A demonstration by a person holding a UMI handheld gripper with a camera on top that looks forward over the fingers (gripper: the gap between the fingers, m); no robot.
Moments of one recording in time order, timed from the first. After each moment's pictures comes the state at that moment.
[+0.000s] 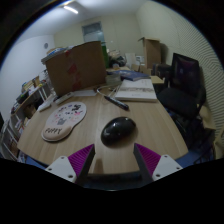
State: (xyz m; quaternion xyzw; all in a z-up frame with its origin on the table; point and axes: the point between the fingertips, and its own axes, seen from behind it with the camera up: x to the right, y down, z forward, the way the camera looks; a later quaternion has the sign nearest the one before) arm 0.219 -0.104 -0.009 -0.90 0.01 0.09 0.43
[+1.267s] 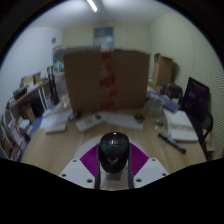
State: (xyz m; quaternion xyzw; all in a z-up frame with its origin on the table) arm -0.009 0.062 0.055 -0.88 -0.03 0.03 0.48
